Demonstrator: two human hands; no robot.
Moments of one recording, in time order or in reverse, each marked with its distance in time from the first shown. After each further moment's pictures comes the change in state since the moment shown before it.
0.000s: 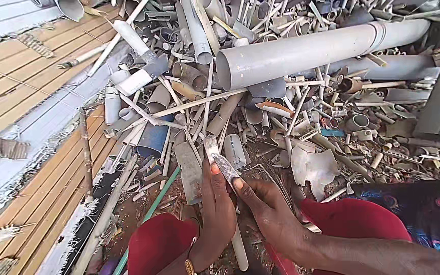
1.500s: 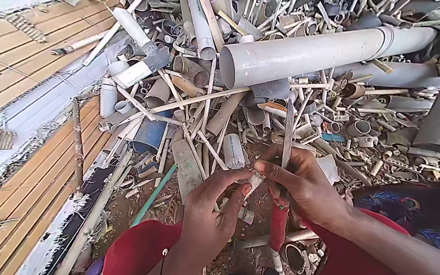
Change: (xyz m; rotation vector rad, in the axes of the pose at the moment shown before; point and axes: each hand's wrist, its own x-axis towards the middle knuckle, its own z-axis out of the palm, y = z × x) left_hand 0.015 -0.011 -0.031 0.194 -0.336 0.407; right_hand 0.028 -0.033 -0.047 -0.048 -0.023 -0.247
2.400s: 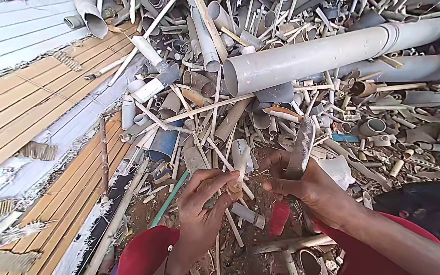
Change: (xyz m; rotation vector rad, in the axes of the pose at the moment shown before) left_hand -0.004 -0.002 -0.019 0.020 0.116 0.121; right_hand -0.016 -0.002 -0.013 -0.072 0.017 0.148
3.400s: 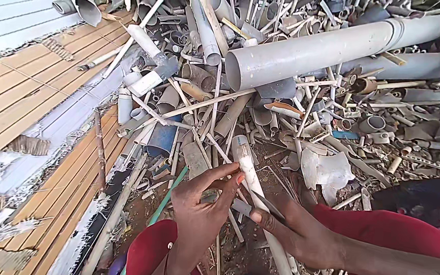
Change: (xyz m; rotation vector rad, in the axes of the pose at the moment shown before) left_hand 0.009 0.005 -0.006 -0.026 0.030 -0.091; right_hand -0.024 0.044 0.030 -0.388 -0.280 -0.220
